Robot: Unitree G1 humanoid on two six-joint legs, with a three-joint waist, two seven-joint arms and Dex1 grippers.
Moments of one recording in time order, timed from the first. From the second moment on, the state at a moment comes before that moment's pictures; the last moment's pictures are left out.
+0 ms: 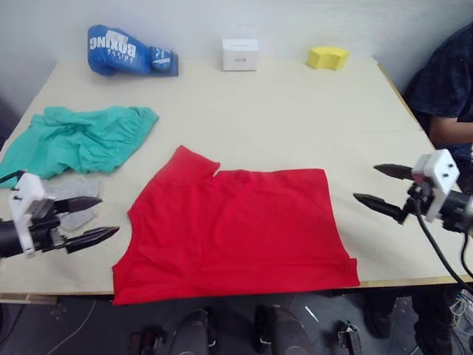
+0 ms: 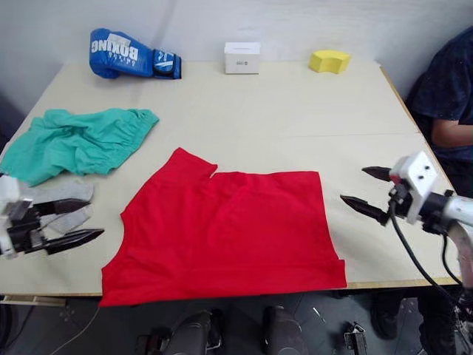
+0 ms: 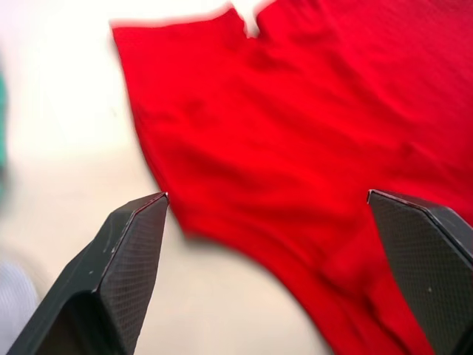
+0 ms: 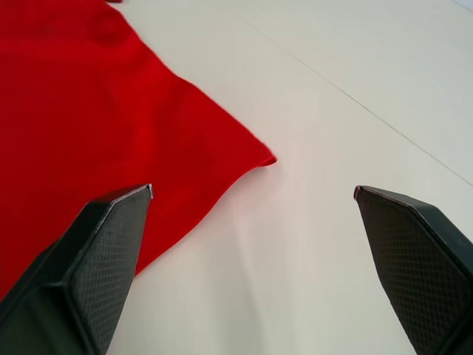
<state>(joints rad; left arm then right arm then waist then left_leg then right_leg) -0.03 1.01 0.46 -0.07 -0.56 0.46 -1.04 -0.34 -0.91 -0.19 0.13 0.41 0.22 1.00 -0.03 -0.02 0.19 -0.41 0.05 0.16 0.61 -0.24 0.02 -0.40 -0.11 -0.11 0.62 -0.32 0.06</state>
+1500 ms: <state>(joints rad) -0.71 0.72 0.12 0.50 -0.25 0.45 -0.76 -1.08 -0.54 -0.01 1.27 0.03 0.08 1.06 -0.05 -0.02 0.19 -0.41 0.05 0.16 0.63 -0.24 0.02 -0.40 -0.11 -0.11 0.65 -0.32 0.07</state>
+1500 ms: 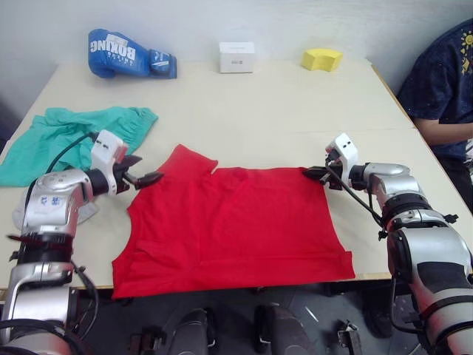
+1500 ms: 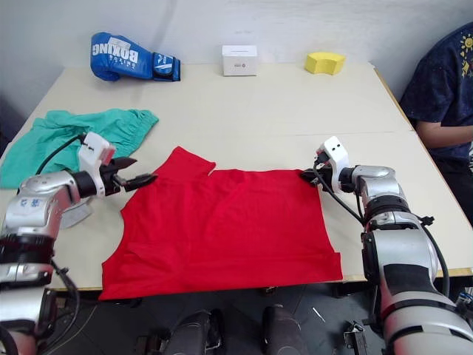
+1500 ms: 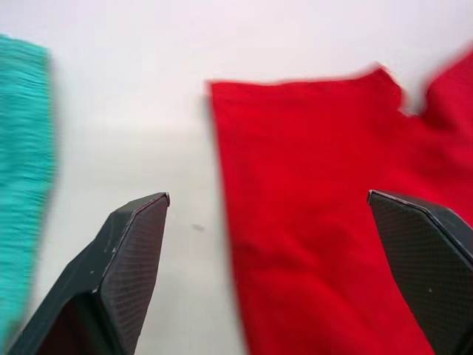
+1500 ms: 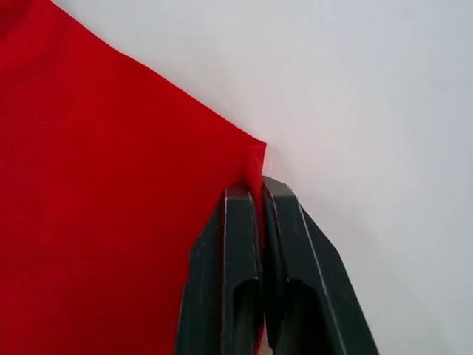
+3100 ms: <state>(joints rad) -1.11 0.61 0.15 1.24 -0.07 0.24 -0.84 -0.98 -0.61 -0.10 1.10 0.12 0.05 1.23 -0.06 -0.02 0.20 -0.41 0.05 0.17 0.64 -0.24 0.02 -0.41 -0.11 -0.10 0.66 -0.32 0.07</state>
